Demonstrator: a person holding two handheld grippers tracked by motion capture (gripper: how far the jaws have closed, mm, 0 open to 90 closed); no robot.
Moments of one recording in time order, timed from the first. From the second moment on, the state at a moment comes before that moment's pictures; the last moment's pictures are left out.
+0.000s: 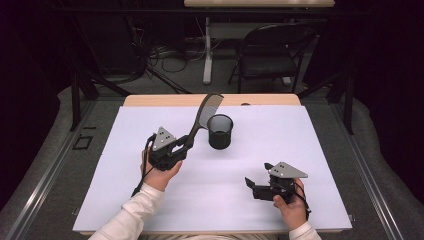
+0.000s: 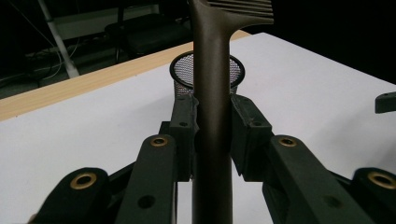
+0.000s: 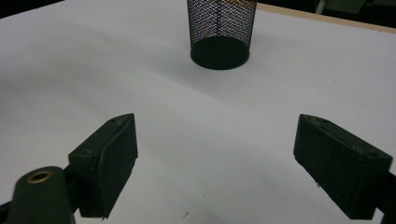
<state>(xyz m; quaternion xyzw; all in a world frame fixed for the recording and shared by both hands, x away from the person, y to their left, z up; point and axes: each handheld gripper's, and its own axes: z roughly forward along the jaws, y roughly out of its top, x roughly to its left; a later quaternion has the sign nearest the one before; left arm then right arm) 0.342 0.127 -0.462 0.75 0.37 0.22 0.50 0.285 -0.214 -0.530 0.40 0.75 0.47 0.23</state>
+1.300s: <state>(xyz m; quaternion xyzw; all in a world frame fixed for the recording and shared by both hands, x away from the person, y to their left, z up) 0.338 0.121 -0.468 0.74 0.37 0.23 0.51 0.316 -0.178 -0.494 0.41 0.76 0.45 0.21</state>
